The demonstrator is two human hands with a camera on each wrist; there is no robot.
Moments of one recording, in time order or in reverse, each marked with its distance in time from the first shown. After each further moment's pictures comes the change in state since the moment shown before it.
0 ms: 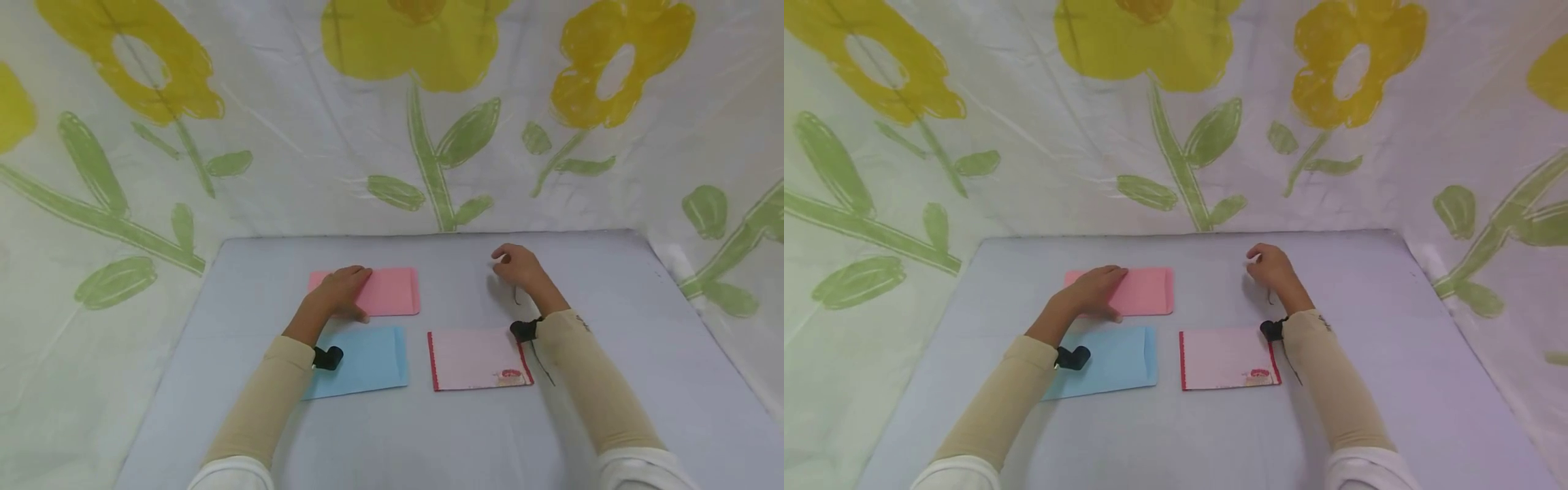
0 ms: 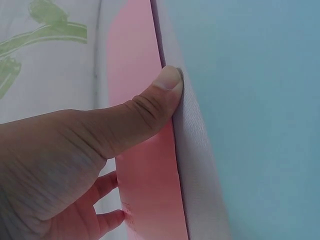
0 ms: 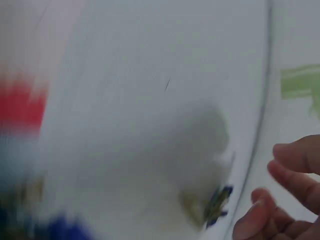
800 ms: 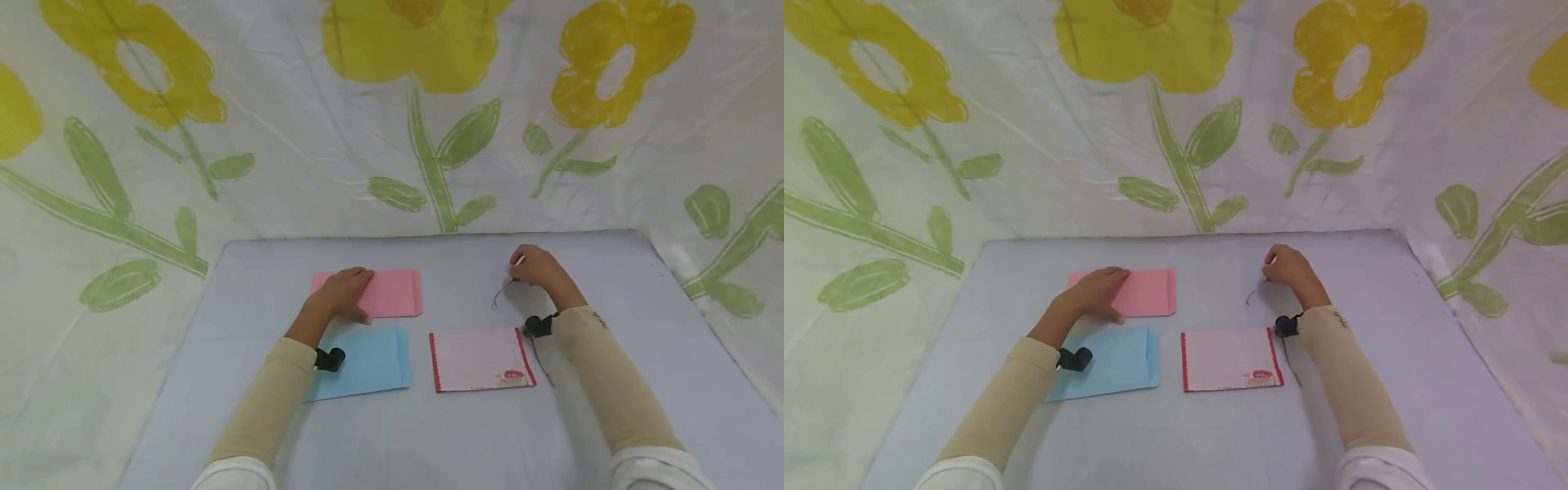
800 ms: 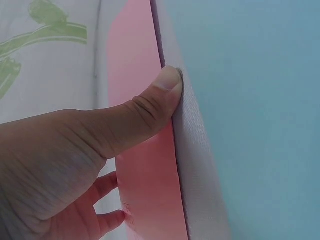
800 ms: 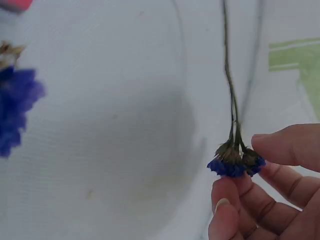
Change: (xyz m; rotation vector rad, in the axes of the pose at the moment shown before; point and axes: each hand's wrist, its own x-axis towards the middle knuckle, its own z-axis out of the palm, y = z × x) left_hand 0.004 -0.002 0.003 0.021 -0.002 -0.008; right_hand -0.003 0.013 -0.026 -0.099 -0.088 0.064
